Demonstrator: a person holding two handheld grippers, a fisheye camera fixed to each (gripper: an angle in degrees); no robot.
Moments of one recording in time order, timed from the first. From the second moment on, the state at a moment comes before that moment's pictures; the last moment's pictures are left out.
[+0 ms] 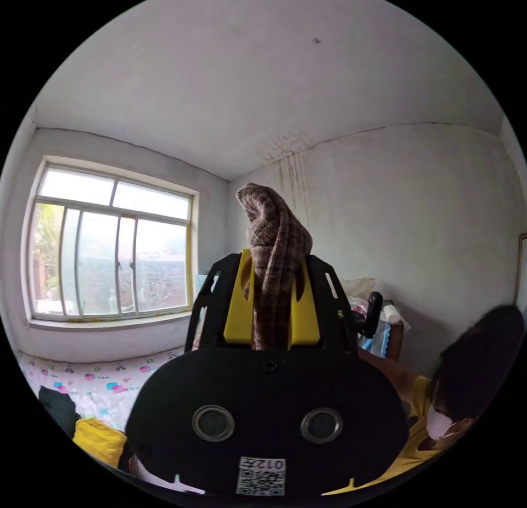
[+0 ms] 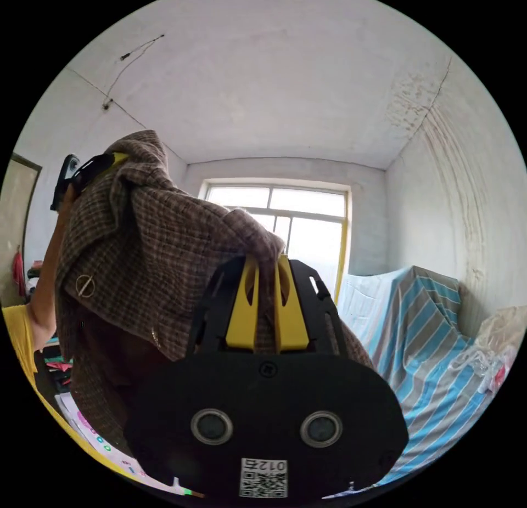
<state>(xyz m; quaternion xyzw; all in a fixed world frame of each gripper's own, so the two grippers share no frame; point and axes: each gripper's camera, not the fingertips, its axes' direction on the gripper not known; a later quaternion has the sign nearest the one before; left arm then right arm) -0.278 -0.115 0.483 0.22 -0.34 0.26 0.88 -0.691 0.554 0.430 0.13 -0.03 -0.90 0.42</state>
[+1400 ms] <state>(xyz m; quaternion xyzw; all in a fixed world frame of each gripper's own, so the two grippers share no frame) -0.753 0.112 0.378 -0.30 -0.46 -0.30 0.78 -0.192 0.043 0.628 -0.06 0.40 -0.75 0.52</state>
